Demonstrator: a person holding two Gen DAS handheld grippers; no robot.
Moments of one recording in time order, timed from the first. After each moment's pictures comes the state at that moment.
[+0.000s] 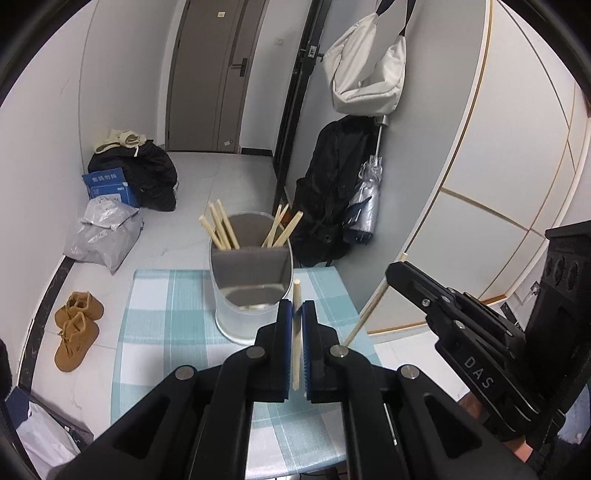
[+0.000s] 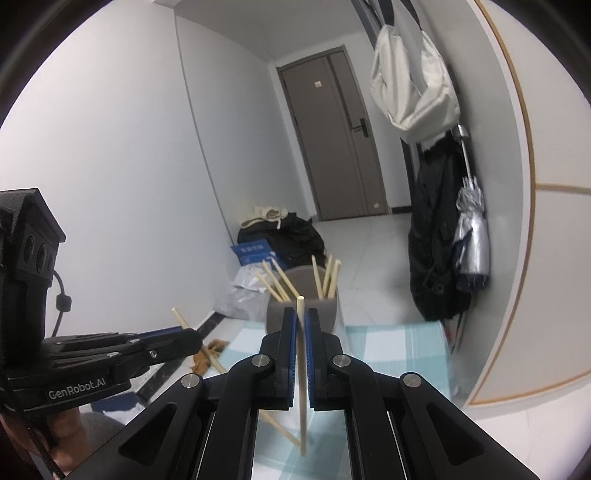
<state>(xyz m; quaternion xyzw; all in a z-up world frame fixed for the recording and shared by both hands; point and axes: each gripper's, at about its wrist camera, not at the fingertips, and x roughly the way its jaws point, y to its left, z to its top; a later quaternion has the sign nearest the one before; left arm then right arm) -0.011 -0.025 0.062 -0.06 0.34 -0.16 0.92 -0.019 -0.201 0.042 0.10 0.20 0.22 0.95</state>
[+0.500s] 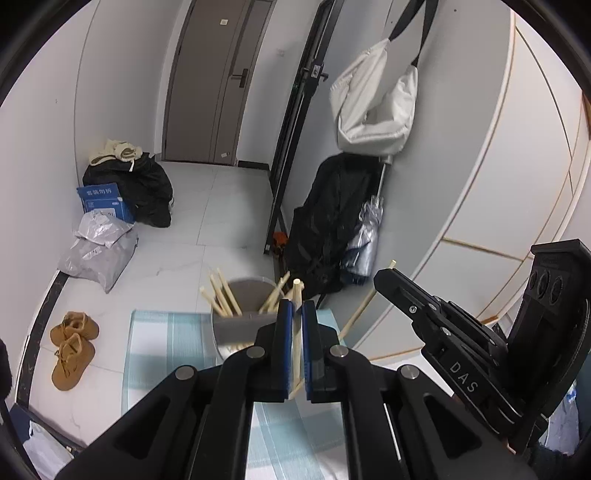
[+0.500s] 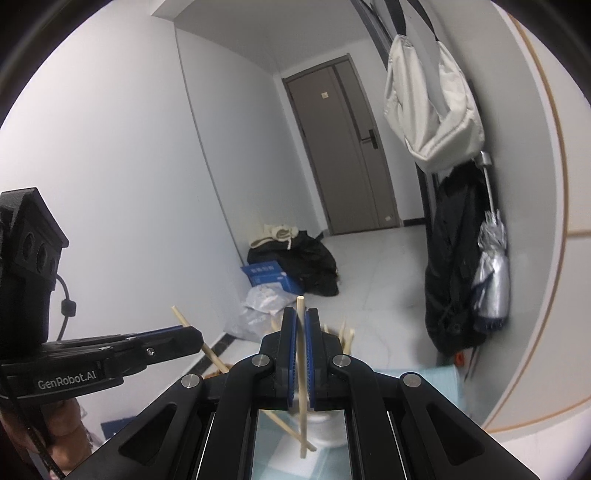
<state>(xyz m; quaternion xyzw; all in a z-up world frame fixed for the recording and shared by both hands) 0.040 -0.015 0.109 -0.08 0.32 -0.16 0.93 0.038 -0.194 0.095 0.11 0.18 0.24 0.95</state>
